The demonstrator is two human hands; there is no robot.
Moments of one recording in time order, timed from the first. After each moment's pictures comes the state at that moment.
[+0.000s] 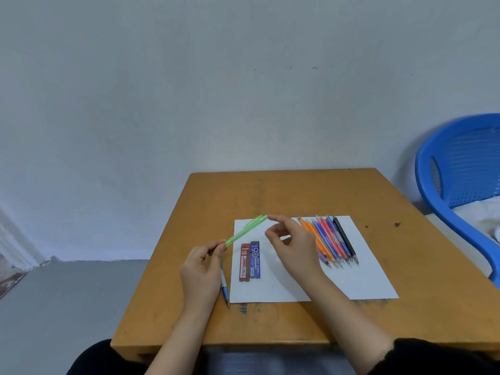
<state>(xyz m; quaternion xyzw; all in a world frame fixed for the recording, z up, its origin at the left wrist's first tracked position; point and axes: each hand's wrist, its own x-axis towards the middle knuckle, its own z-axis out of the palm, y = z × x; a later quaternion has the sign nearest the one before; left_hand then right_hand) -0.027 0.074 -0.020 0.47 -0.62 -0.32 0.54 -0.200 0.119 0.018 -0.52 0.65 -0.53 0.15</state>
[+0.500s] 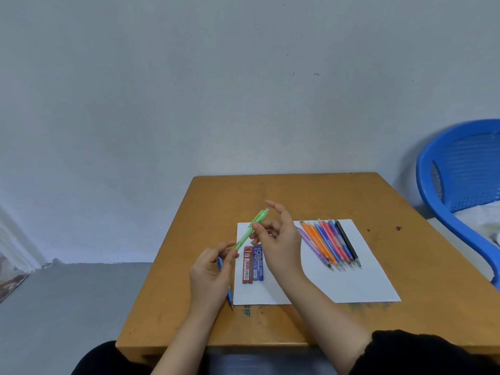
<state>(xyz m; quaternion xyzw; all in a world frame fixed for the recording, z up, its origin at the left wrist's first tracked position) -0.026 0.083 -0.015 0.38 -0.68 -0.32 0.54 -0.161 0.108 0.035 -0.45 0.55 -0.66 0.23</state>
